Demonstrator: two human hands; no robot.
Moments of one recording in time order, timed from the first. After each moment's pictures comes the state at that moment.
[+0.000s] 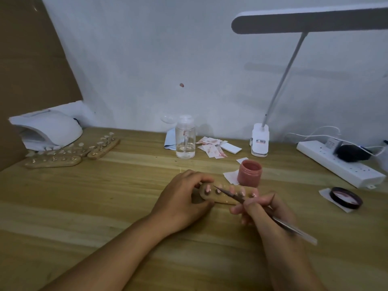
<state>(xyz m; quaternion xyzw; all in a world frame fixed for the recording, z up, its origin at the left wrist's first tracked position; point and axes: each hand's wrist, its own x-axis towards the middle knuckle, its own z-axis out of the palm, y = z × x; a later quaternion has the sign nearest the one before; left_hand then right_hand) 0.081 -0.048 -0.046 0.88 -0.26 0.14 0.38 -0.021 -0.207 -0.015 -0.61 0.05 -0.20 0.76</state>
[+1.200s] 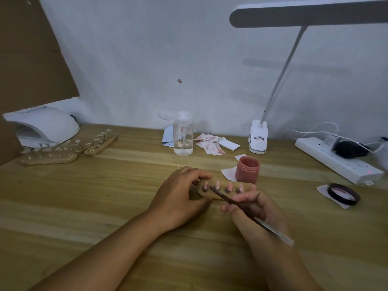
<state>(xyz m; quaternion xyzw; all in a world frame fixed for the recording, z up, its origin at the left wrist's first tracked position) 0.080 -0.047 -0.044 0.88 -0.26 0.14 0.37 -0.022 -0.202 -0.014 -0.64 0.04 -0.16 0.76</state>
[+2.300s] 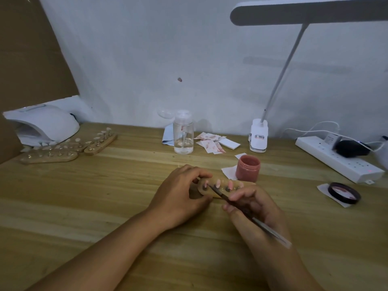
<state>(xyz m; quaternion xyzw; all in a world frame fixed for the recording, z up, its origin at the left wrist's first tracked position) 0.079 -0.047 -0.043 0.88 -0.27 0.14 0.36 -0.021 -0.203 -0.020 -0.67 -0.04 -0.18 0.72</state>
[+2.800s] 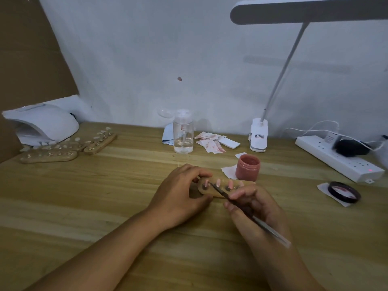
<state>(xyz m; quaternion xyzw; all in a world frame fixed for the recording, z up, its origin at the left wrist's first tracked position) 0.080 -0.048 -0.044 0.88 -0.27 0.14 0.37 -0.021 -0.204 -0.023 -0.69 -0.05 -0.19 0.69</state>
